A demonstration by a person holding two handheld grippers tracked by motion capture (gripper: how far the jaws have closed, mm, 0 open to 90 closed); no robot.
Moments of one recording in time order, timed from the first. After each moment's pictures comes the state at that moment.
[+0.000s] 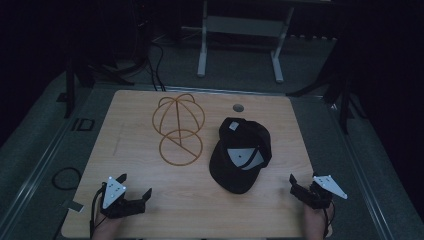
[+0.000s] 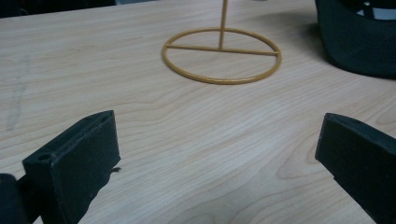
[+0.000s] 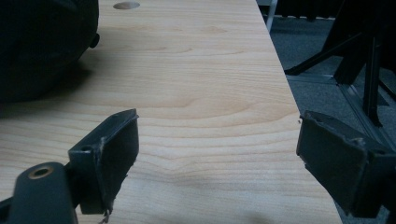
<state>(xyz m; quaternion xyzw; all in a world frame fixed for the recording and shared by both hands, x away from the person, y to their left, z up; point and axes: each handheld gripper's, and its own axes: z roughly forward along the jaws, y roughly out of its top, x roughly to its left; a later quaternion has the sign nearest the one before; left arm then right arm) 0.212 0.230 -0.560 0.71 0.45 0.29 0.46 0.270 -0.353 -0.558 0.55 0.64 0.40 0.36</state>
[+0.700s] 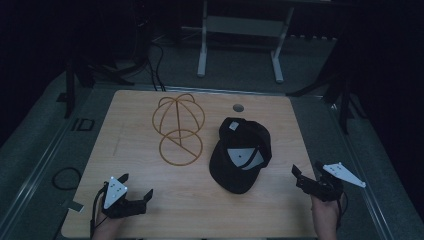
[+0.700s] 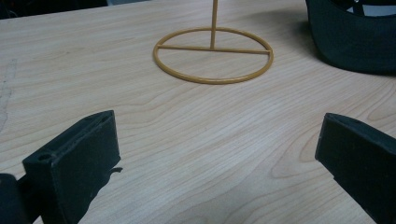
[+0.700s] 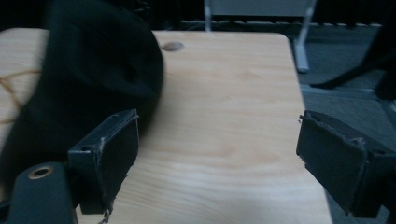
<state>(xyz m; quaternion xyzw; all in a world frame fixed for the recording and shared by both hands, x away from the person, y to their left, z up) 0.213 0.228 -0.561 0.71 0.44 0.29 0.46 0.266 -0.341 -0.473 0.52 0.66 0.45 0.30</state>
